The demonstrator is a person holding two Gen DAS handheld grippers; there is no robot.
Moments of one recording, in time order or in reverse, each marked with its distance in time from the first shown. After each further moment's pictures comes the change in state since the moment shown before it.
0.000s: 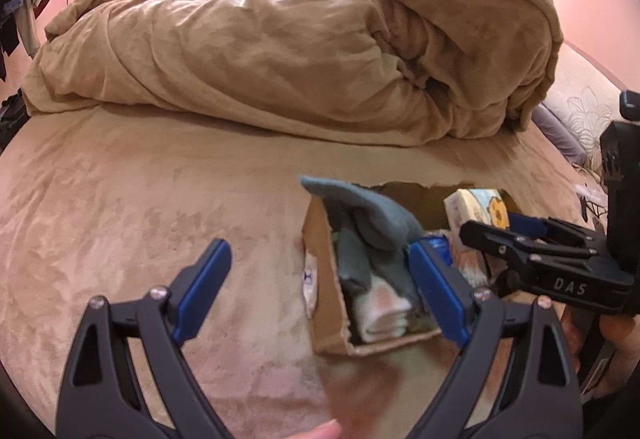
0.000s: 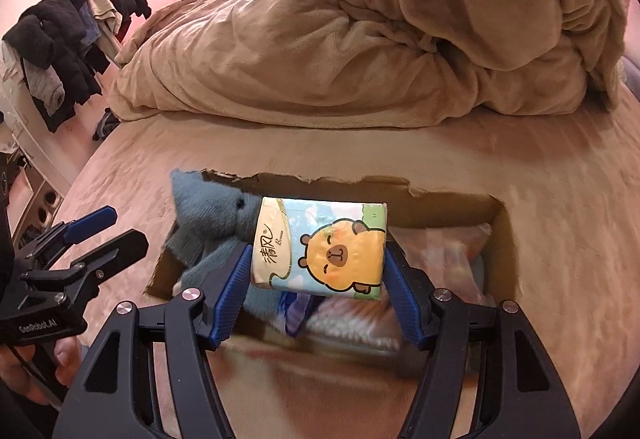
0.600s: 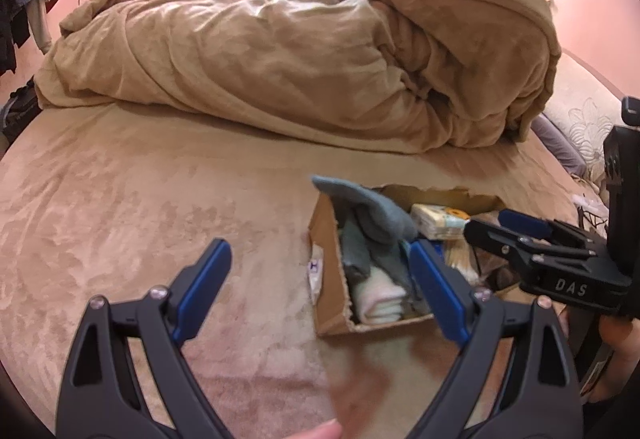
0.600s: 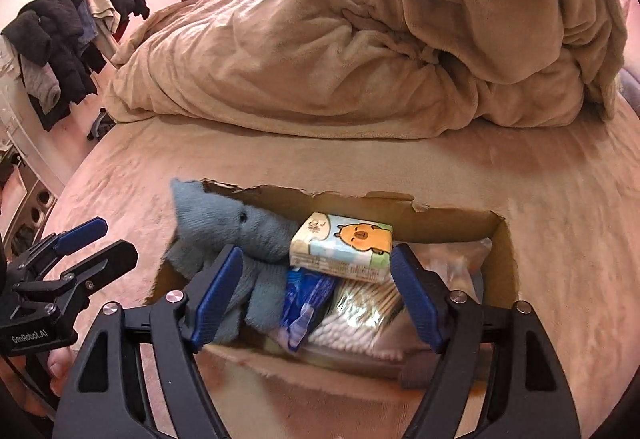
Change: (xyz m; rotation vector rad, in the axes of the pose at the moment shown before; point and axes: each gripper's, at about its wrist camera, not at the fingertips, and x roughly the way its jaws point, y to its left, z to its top) left arm -0.036 0.002 -0.005 -0.029 -0.030 0.013; right arm -0.008 0.009 0.004 -0.016 -0.023 -0.028
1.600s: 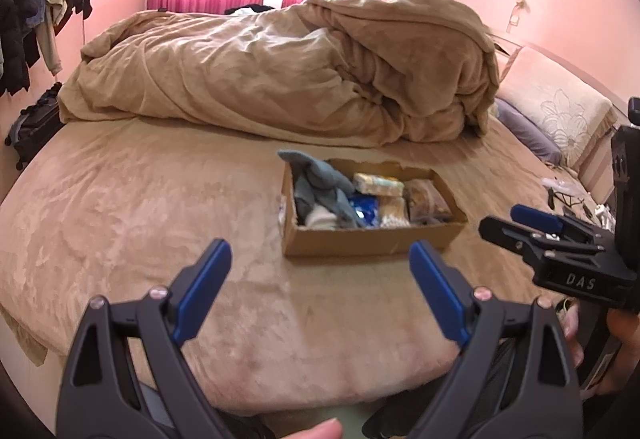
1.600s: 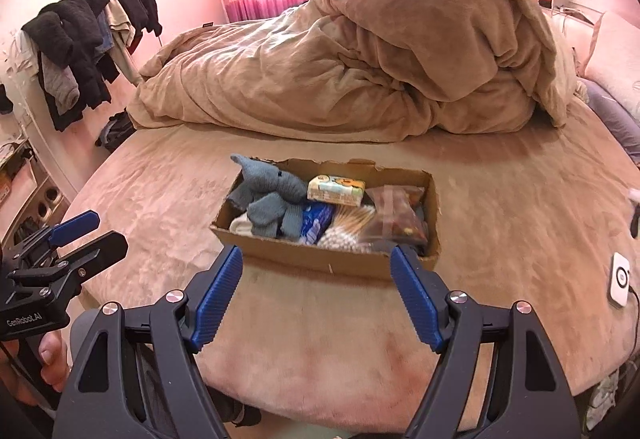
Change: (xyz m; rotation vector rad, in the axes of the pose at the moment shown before) left arm -0.125 -0.046 -0.061 0.050 -0.070 -0.006; right arm -0.132 0.020 -0.065 -0.022 -0.095 -0.038
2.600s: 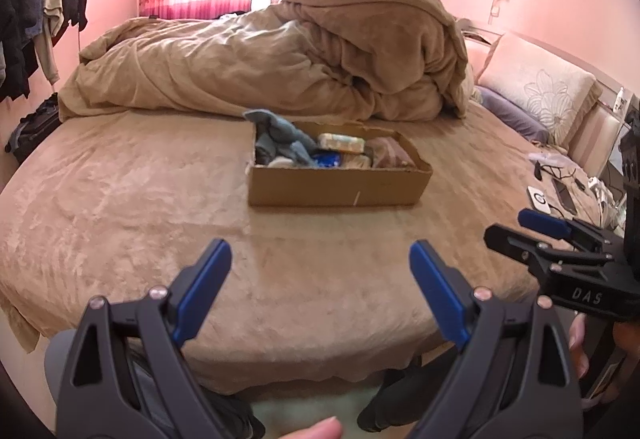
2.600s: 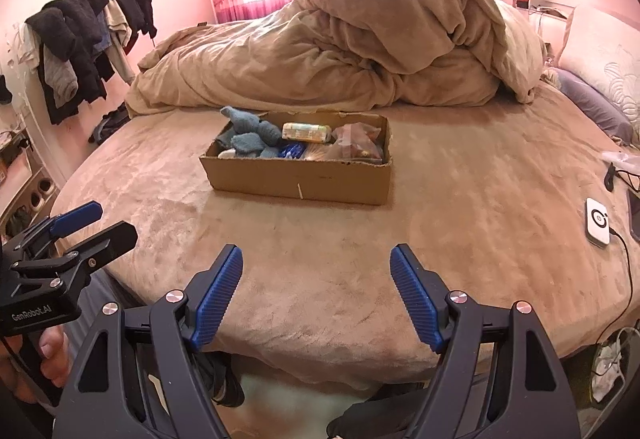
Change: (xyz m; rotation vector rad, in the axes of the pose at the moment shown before) left arm -0.025 -0.049 -0.079 0.047 -0.040 -0.006; right arm -0.051 -0.022 -0.098 0.011 -0.050 -0.047
